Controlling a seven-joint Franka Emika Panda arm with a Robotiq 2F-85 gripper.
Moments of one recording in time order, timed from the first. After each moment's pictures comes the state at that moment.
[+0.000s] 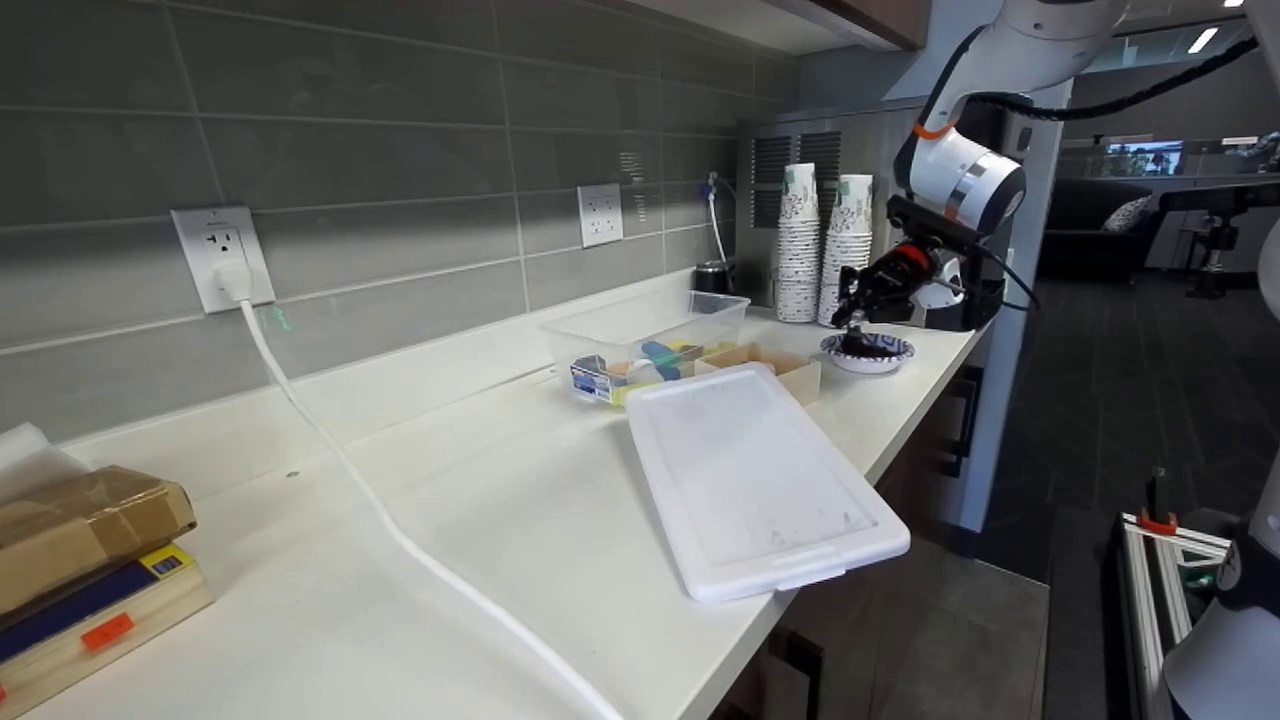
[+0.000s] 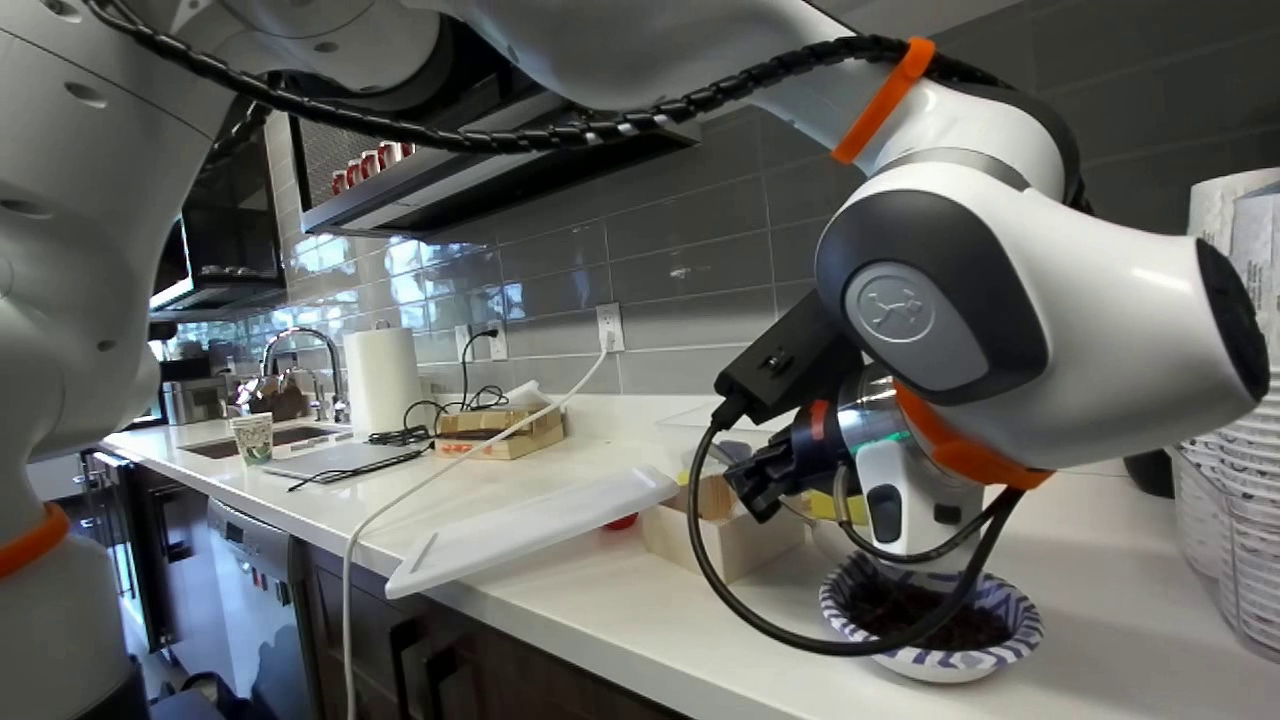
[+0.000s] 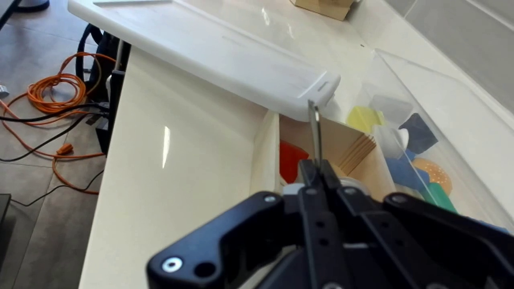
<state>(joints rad) -0.67 0.50 -0.37 -1.89 0.97 1.38 0.11</state>
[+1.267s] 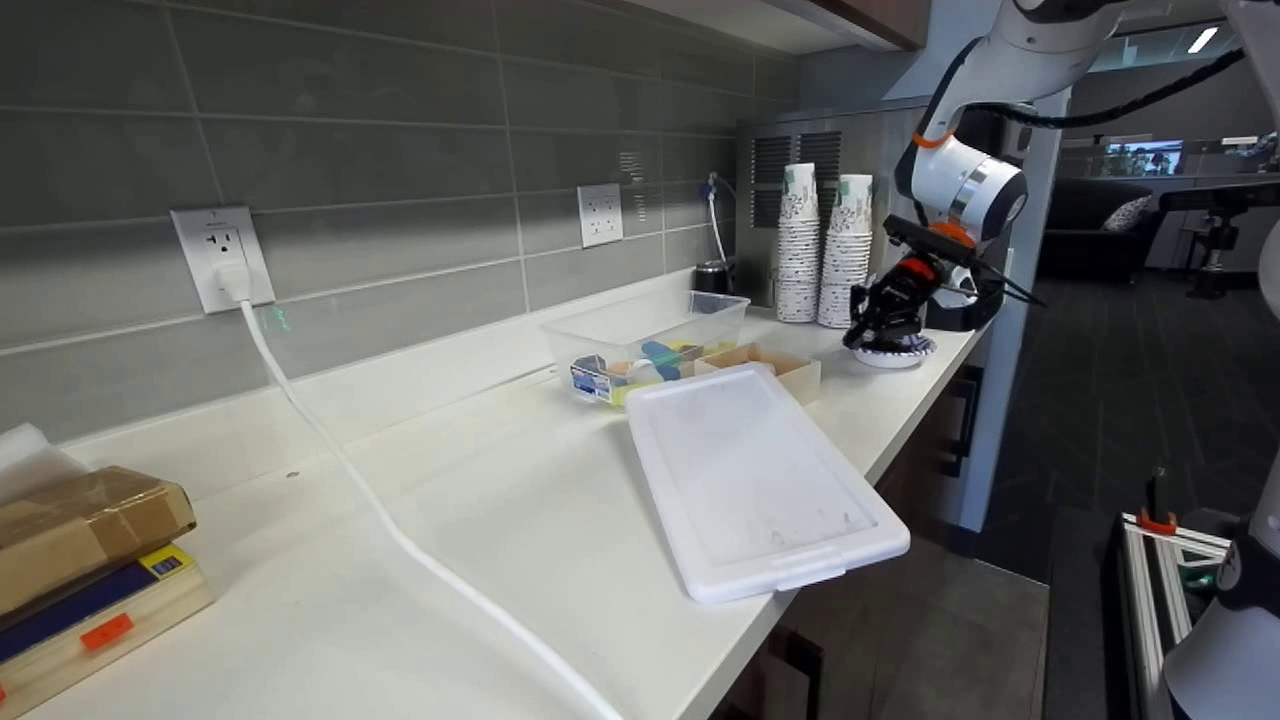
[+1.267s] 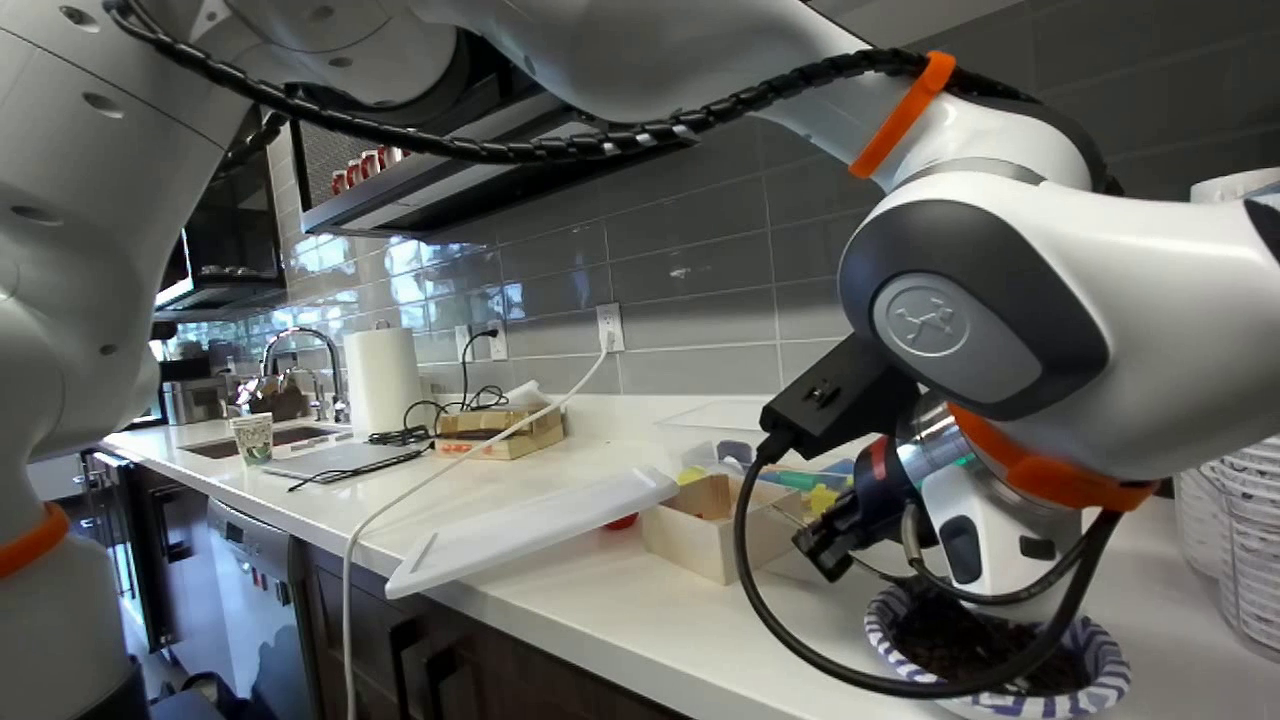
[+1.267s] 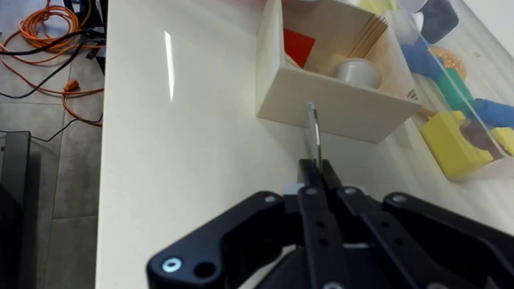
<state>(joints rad) -0.66 0.55 -0.40 -1.85 0.94 1.59 0.17</state>
